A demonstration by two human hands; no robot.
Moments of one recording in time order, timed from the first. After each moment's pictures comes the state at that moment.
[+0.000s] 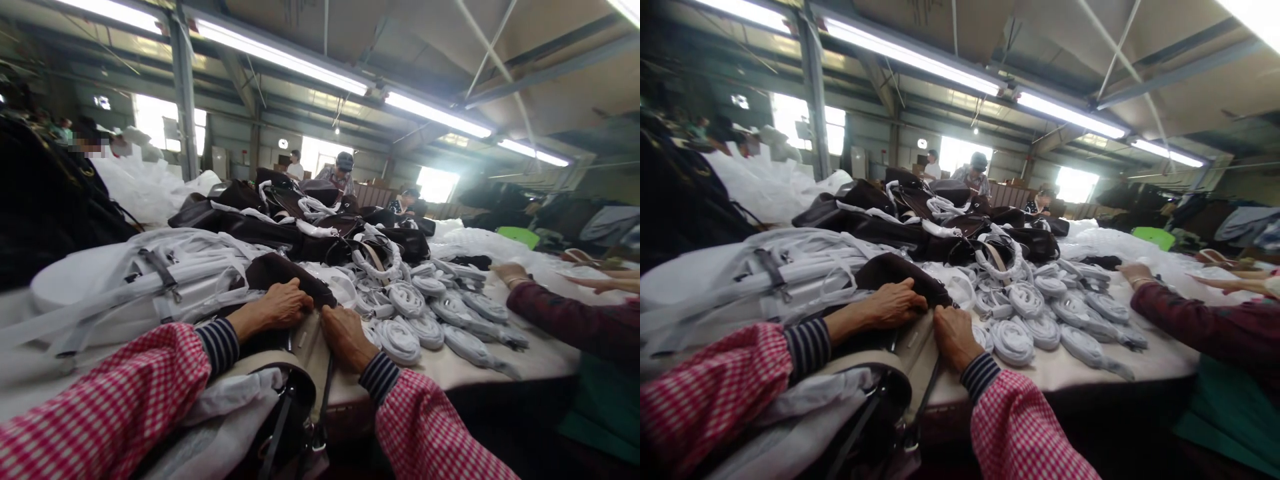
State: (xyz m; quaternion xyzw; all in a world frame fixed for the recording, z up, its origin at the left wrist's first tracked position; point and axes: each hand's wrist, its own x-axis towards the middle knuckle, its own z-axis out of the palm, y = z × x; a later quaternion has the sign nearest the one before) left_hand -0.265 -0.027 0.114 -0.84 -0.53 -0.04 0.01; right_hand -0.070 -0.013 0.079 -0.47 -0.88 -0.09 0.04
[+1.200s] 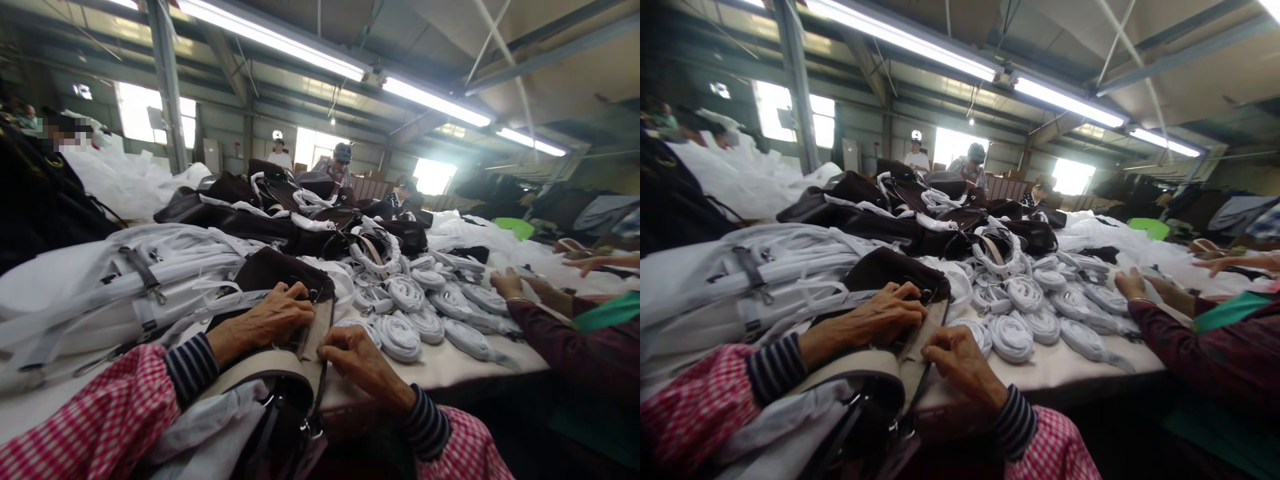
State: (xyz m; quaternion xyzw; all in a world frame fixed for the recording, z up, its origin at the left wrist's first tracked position) left_hand -0.263 -0.041 0.099 -0.92 -0.38 -0.09 0.06; right_hand -0.032 -0.048 0.064 -0.36 -0.74 0.49 0.29
